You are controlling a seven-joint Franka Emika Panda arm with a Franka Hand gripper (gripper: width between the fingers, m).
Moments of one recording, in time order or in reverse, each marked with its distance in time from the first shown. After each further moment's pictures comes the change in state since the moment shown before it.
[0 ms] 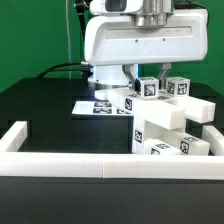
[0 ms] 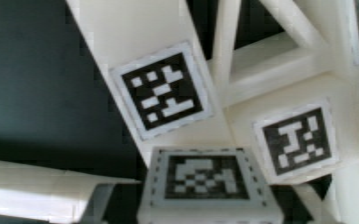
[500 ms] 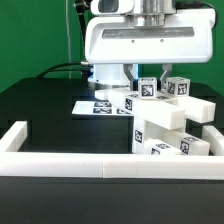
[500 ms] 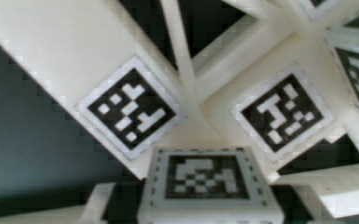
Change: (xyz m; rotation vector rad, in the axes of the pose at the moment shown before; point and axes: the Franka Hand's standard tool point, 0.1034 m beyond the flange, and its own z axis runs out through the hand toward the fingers) arm 0.000 -0.002 0.001 0.004 0.001 0.430
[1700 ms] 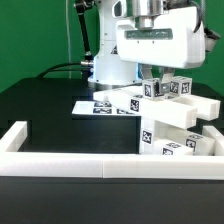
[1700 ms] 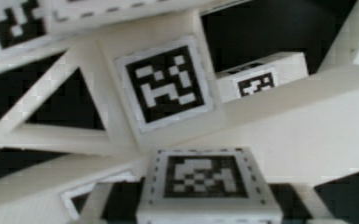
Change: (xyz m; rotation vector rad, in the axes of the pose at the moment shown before) arm -0.003 -0.016 0.002 0.038 -0.011 0.987
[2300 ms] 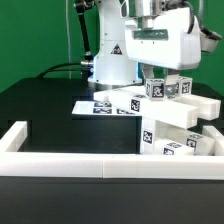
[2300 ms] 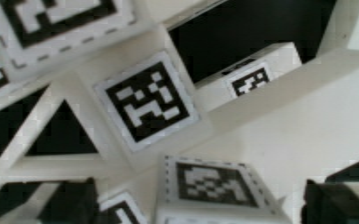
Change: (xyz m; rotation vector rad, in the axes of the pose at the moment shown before) arm -0.007 -0.002 0.001 -0.001 -0.002 0.028
